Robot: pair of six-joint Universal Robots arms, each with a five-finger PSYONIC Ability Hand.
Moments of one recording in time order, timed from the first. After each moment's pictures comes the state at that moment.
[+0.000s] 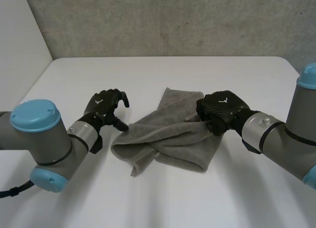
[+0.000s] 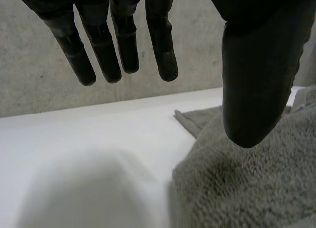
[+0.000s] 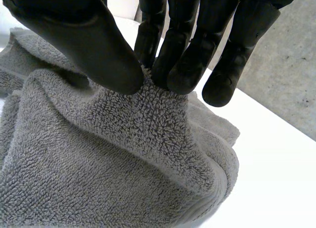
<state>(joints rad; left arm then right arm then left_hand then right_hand) 4.34 -2.12 -1.62 3.61 -1.38 2.96 1.93 -1.21 1.52 0.04 1.18 2.80 0.48 0.49 0.50 0.49 0.29 1.31 1.31 1.33 1.33 1.14</state>
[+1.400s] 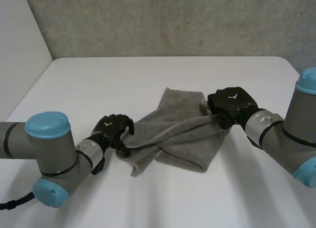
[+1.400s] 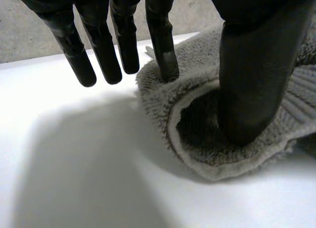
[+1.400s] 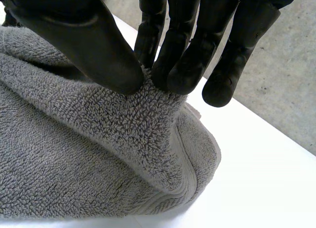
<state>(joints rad) 4.31 -2.19 -1.66 3.50 -1.35 3.11 1.90 -1.17 1.53 -0.06 1.28 2.81 0.51 0.51 0.51 0.51 0.34 1.31 1.31 1.33 1.33 1.14</state>
